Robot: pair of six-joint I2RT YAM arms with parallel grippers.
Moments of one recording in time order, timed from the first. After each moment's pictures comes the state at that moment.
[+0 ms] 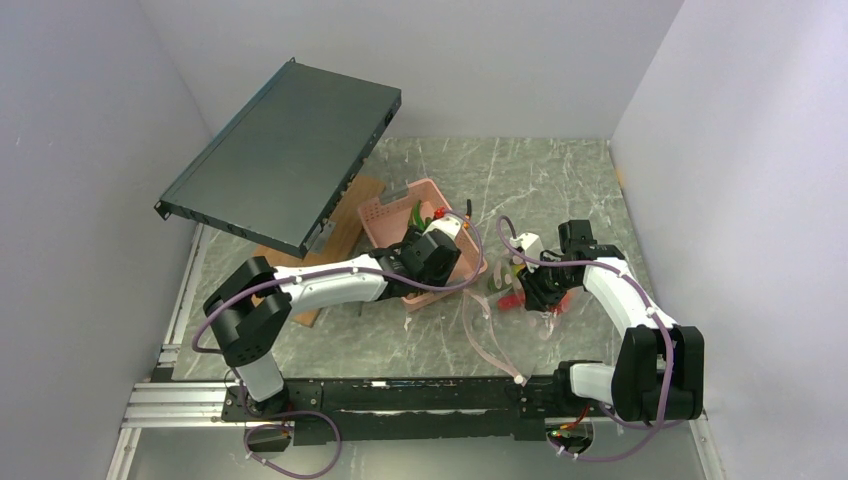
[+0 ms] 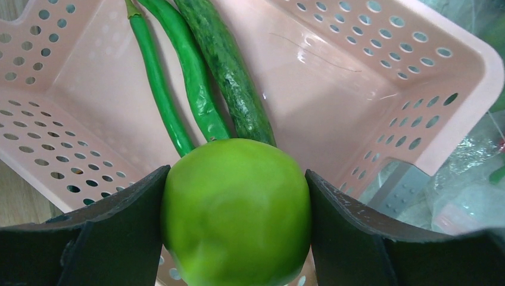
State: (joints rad) left arm -1.01 1.70 1.13 -0.23 -0.47 -0.29; right arm 0.01 1.24 0.72 -0.80 -0.45 -0.70
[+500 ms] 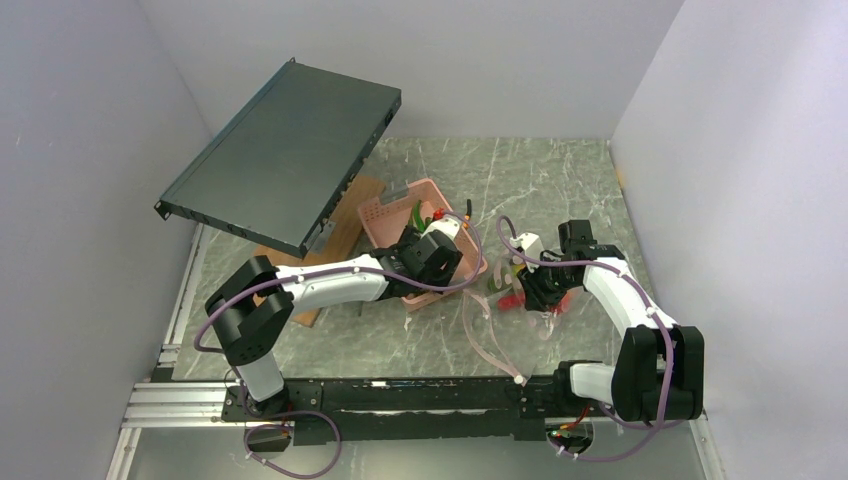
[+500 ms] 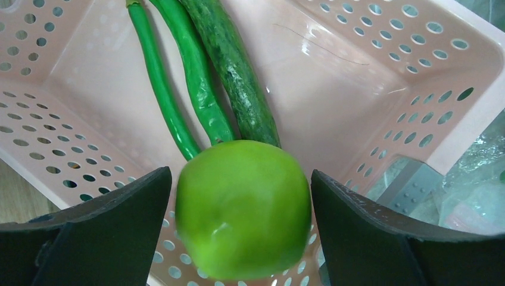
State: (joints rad) left arm -1.00 1.71 1.13 -0.25 -0.47 -0.30; right arm 0.01 1.24 0.72 -0.80 -0.45 -0.70
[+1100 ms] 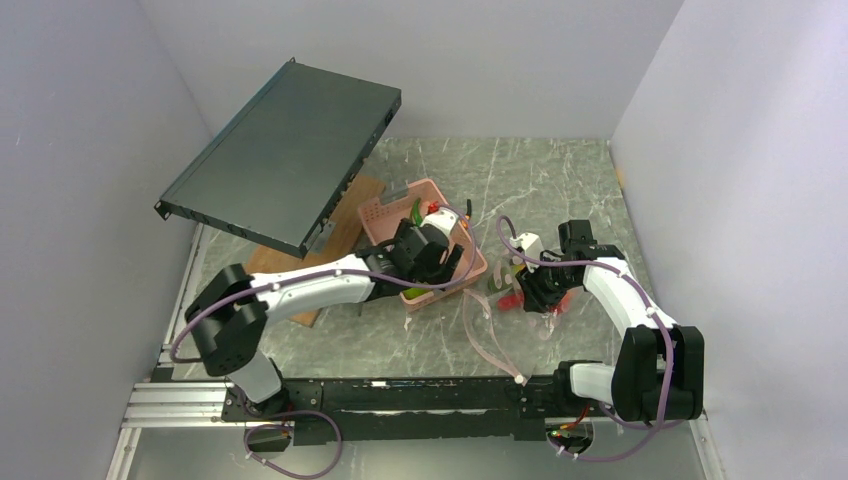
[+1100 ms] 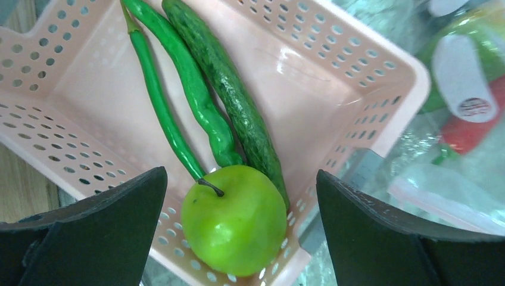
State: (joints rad) left arm -1.00 1.64 1.13 -0.25 -0.42 -0.30; right arm 0.01 1.24 0.72 -0.80 -0.45 -0.70
